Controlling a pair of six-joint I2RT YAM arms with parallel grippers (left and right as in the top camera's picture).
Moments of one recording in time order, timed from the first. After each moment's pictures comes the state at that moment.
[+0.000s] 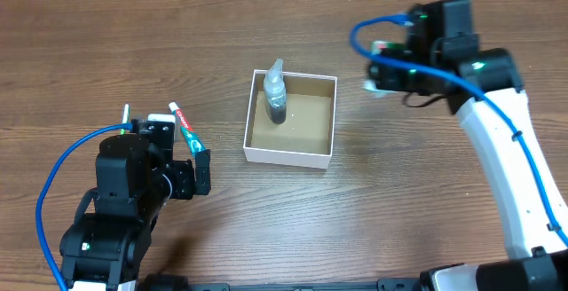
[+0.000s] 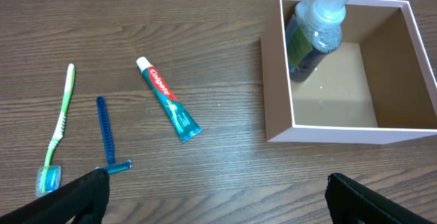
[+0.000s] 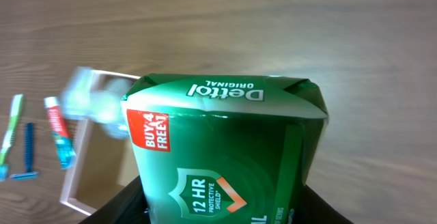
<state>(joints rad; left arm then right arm) -0.11 0.81 0.93 -0.90 0.05 -0.07 0.23 1.57 1.58 -0.96 -0.18 0.26</state>
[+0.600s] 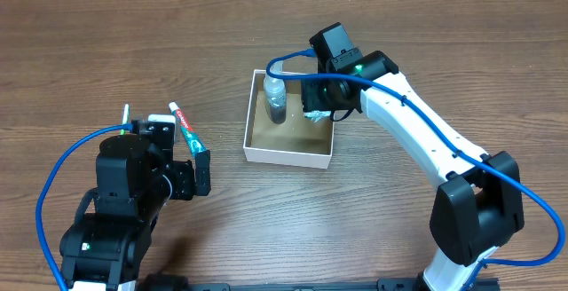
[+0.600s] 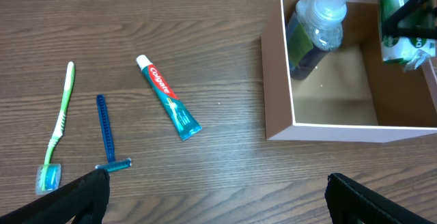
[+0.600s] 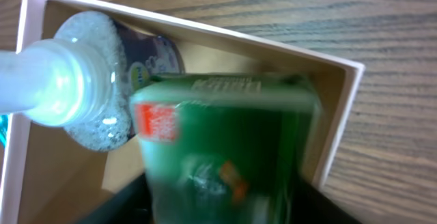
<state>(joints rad) -0.11 0.81 0.93 -0.91 0.05 -0.07 0.48 1.88 1.56 -0.85 -0.07 0.38</state>
